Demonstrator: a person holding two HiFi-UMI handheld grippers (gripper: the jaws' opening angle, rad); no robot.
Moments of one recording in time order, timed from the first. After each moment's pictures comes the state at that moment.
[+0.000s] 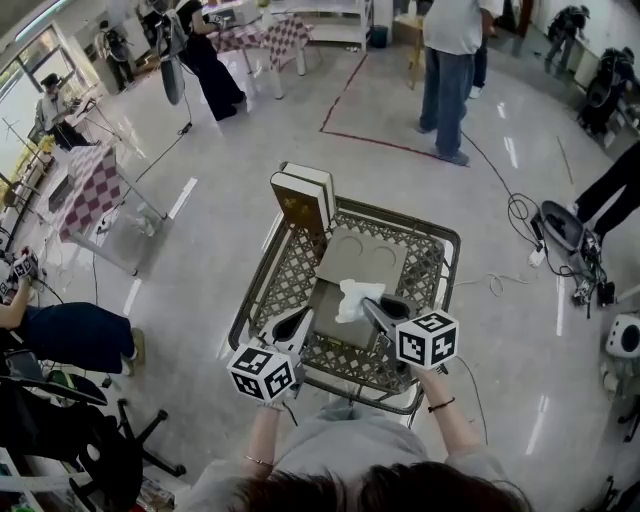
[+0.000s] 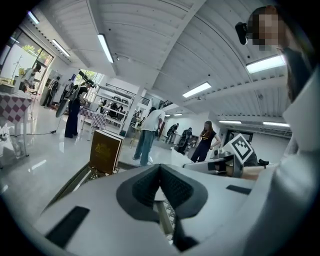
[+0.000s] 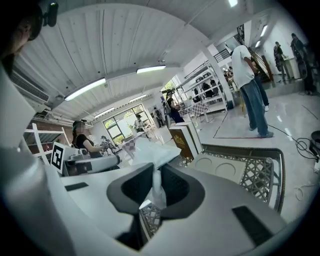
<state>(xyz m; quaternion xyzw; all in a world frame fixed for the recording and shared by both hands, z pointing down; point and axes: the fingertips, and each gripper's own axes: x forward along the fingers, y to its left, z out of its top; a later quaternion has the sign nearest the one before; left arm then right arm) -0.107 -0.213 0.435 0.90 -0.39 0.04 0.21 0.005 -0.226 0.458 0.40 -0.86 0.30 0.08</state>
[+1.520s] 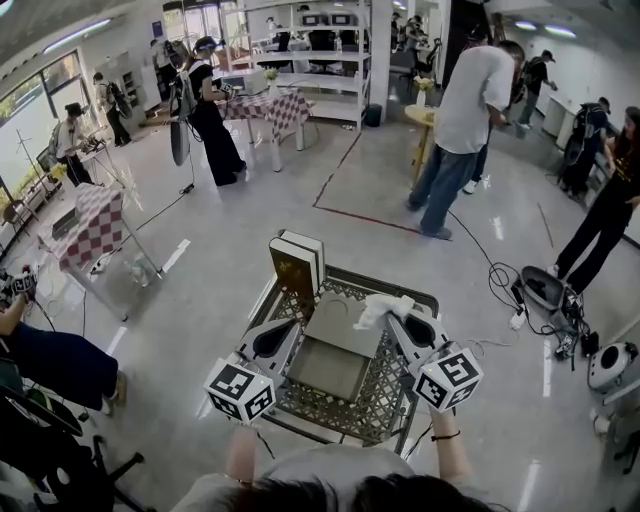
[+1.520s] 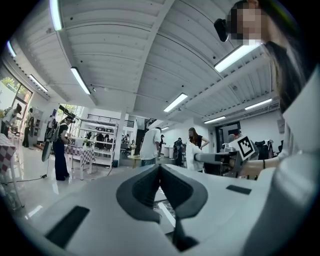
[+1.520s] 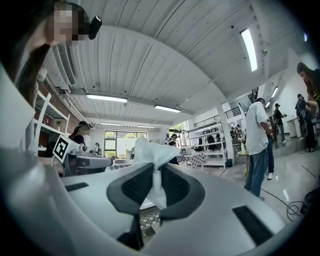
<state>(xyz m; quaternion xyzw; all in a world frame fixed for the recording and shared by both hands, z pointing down) -0.102 -0.221 0.301 0.93 -0.37 -0.01 0.03 0.070 -0.220 0.297 0.47 -0.88 0.02 -0.03</state>
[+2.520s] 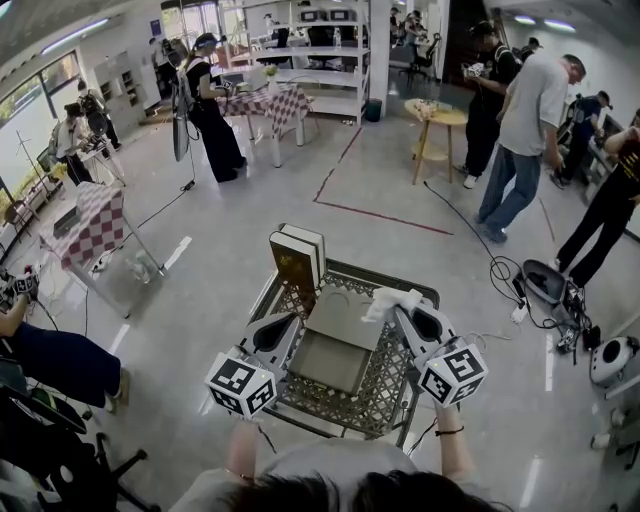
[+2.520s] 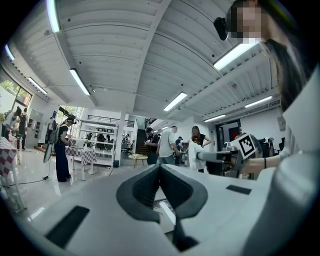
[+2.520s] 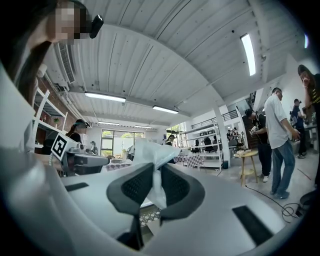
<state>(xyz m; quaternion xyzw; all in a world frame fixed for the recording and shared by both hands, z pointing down) -0.099 -0.215 0.303 0.93 -0.37 0.00 0.02 0.088 -0.211 0.299 0.49 -0.87 0.01 -0.03</state>
